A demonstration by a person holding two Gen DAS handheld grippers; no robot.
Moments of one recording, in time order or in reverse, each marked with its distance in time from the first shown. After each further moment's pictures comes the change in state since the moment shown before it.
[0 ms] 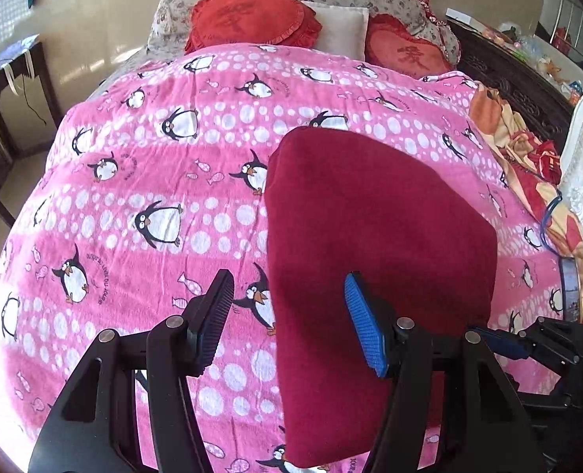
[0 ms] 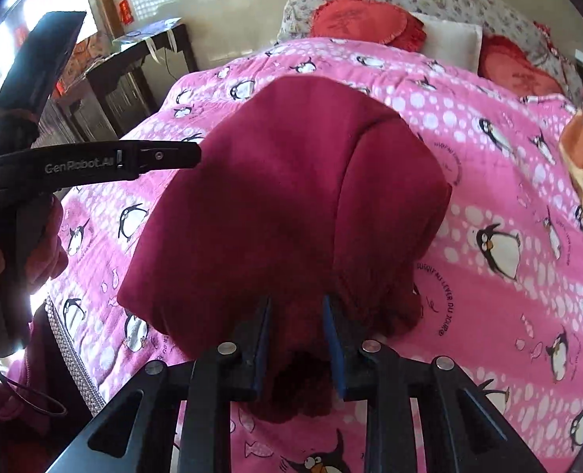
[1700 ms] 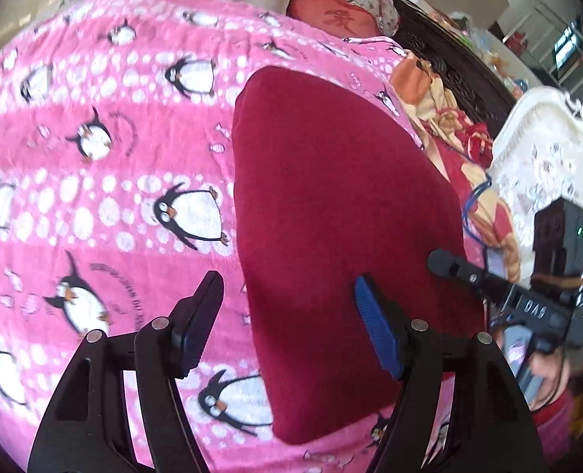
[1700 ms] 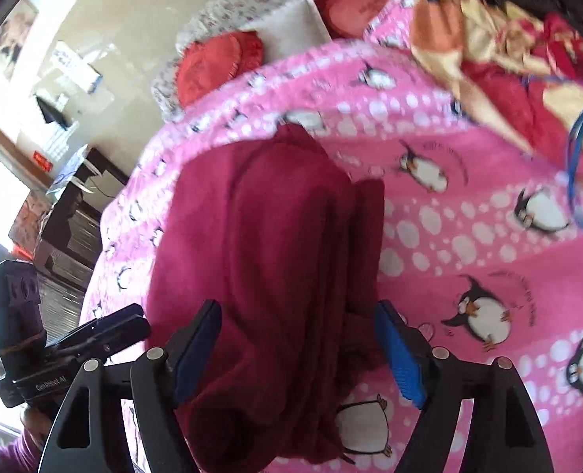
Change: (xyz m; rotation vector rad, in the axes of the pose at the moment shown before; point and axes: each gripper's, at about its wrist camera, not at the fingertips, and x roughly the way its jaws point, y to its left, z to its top) left arm 0.067 -0.073 0.014 -0.052 0.177 -0.378; right arm -0.023 -0.164 -0.015 0.591 -0.063 0.044
